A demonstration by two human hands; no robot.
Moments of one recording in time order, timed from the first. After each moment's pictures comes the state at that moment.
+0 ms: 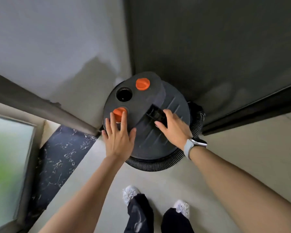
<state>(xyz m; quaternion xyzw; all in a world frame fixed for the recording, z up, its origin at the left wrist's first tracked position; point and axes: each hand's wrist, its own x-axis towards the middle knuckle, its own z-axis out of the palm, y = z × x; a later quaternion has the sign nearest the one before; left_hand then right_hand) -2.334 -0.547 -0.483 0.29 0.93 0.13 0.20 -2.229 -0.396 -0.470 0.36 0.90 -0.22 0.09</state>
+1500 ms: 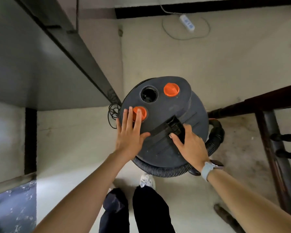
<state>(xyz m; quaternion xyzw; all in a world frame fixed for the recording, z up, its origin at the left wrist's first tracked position) -1.935 -0.362 -0.502 0.72 0.65 0.03 0.23 -1.728 -0.375 -0.477 0.68 0.68 -0.25 -0.07</state>
